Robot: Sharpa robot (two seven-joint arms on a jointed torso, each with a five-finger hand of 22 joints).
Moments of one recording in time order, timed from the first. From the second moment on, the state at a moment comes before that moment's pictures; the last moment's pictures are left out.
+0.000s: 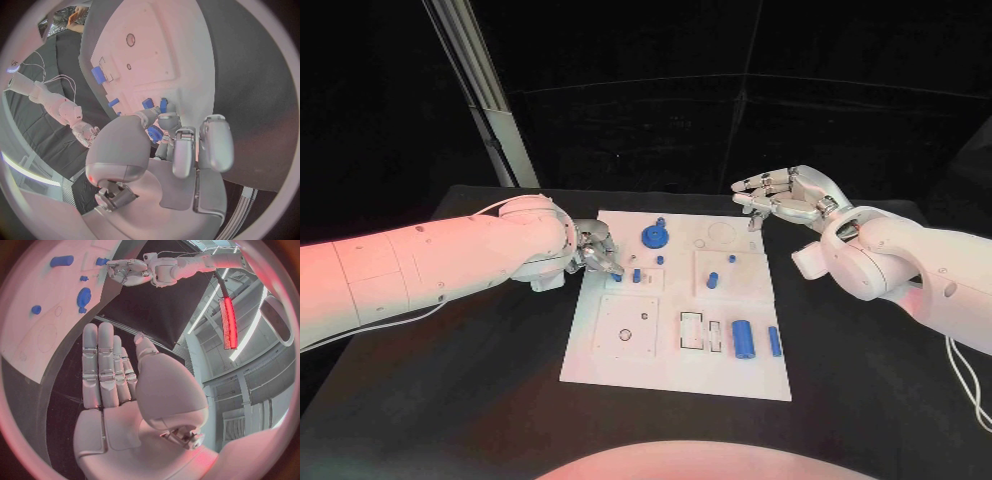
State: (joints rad) left arm 1.29 -0.75 -0.16 1.41 -1.05 0.10 -0.45; left_hand 1.20 -0.02 0.55 0.09 0.06 0.80 0.08 0.73 0.46 1.26 -0.01 1.13 0.84 1.47 -0.07 1.57 1.31 0.07 1.46 0.03 1.34 1.27; right arm 1.13 -0.83 0.06 1.41 -0.56 -0.27 0.26; right_hand 1.38 0.01 -0.04 0.13 0.23 0.89 0.18 0.13 0.08 1.04 0.09 0.59 0.55 1.39 0.01 0.37 0.68 0.18 1.09 0.12 0.72 0.41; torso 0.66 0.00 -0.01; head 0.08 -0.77
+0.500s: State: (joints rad) left arm 1.29 -0.75 -0.15 1.40 -1.06 0.12 -0.46; left_hand 1.20 -0.02 0.55 0.10 0.06 0.80 0.07 0.73 0.46 1.26 -0.01 1.13 0.84 1.47 -0.07 1.57 1.31 0.07 1.46 0.03 1.34 1.27; right arm 1.13 -0.83 0.06 1.41 -0.56 -0.27 0.26; right_hand 1.38 0.01 -0.04 0.13 0.23 0.89 0.18 0.13 0.08 1.04 0.09 0.59 0.55 1.39 0.01 0.37 0.68 0.18 1.09 0.12 0.72 0.41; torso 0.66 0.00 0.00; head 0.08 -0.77
